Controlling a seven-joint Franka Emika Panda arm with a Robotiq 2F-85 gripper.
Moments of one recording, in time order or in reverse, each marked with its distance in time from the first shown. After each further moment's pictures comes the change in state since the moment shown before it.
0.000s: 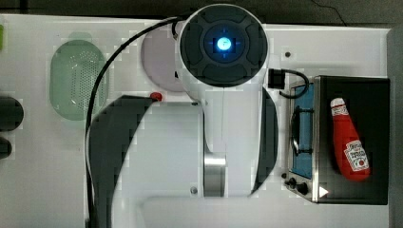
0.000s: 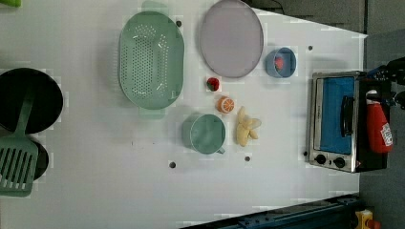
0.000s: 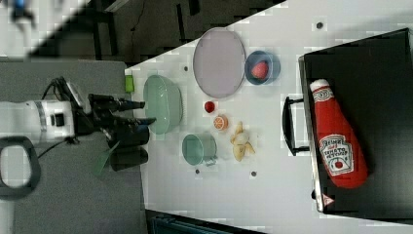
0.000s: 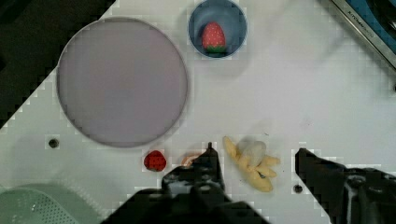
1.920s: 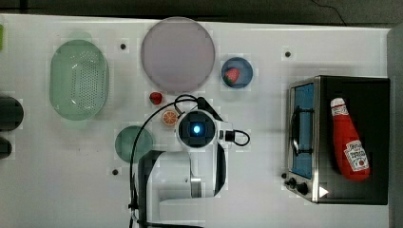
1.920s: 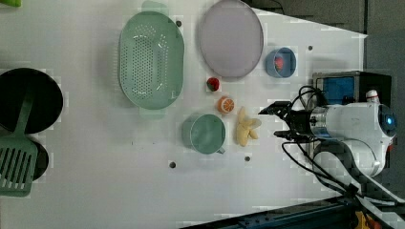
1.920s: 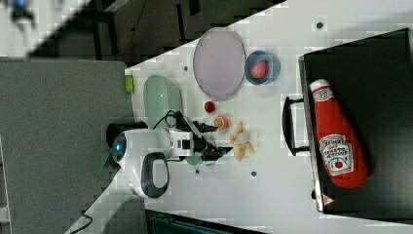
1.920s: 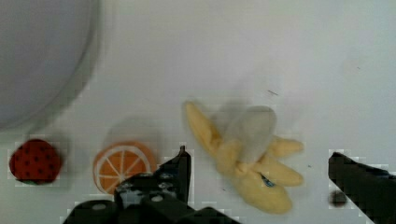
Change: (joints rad) arm -0.004 0.171 0.053 -0.648 0.007 0.760 0.078
